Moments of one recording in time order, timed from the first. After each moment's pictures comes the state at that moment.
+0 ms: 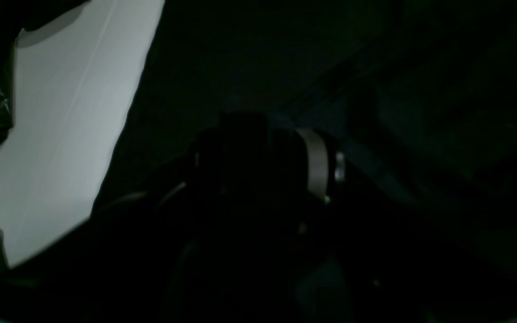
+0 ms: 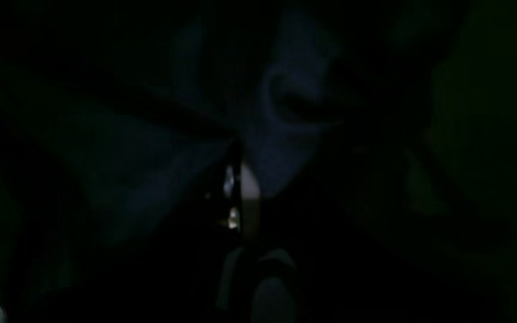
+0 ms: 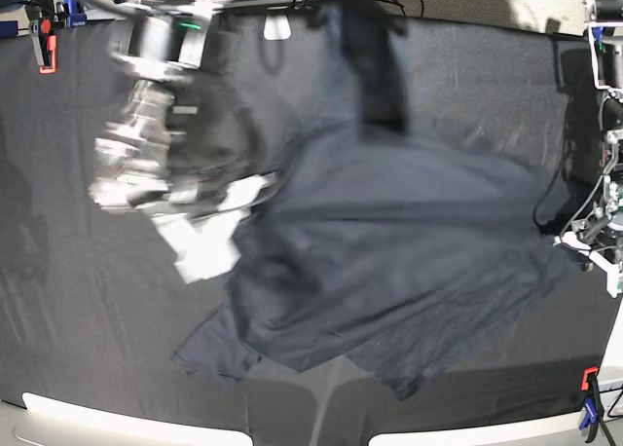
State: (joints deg) left arm -11.6 -27.8 -4.6 69.7 -14.3 -0.7 25.5; right arm 6.8 4.6 13.7 90.3 22.1 34.1 -66.6
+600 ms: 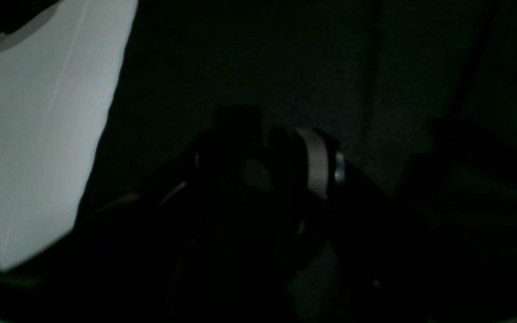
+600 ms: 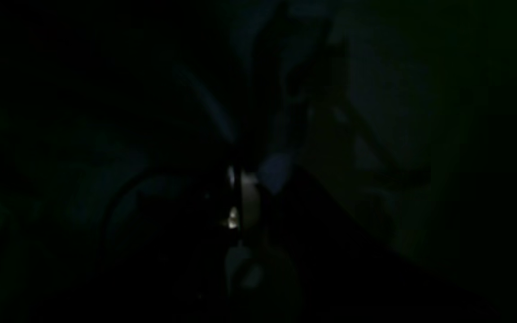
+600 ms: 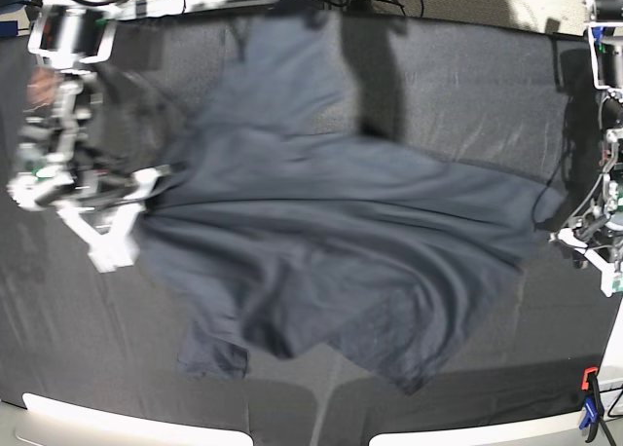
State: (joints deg) left arm -11.3 -27.8 -4.6 69.7 -14.3 -3.7 27.2; right arm 4.9 22.1 17.2 91.3 23.4 34.1 -70.4
